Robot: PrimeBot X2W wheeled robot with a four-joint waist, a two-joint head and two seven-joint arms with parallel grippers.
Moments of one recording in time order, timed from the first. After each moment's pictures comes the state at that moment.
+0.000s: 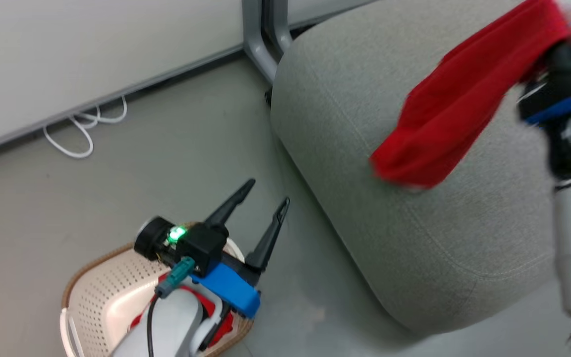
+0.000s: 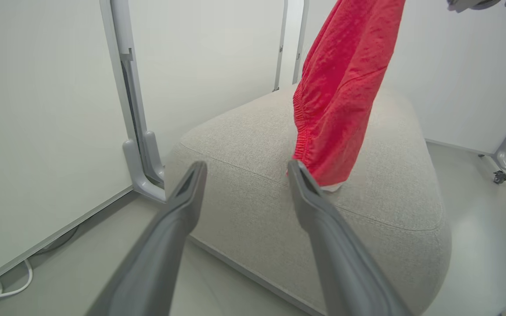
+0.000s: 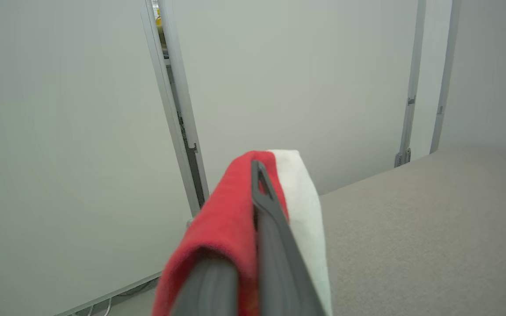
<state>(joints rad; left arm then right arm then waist) -0.37 0.19 -0.60 0.36 -0.33 -0.13 -0.26 -0.79 -0.13 -0.13 0.52 0.27 0.13 -0.05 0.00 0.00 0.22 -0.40</state>
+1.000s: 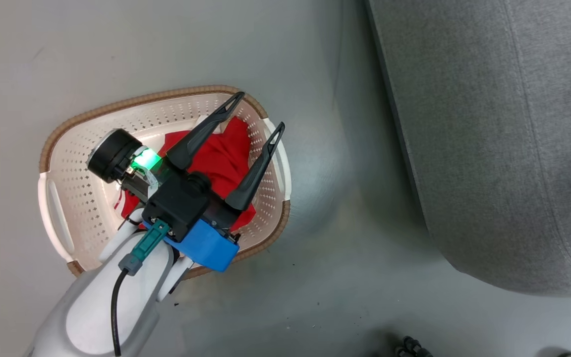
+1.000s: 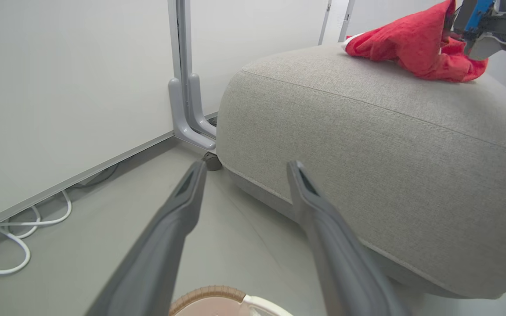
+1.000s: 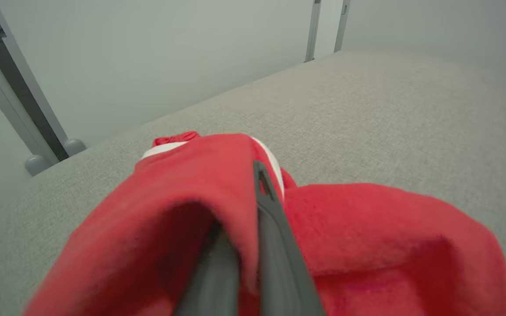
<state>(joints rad) -0.57 0.34 -0.62 0.13 -0.22 -0.13 -0.26 -0.98 -0.25 -0.73 0.79 0.09 0.13 -0.24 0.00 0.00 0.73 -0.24</state>
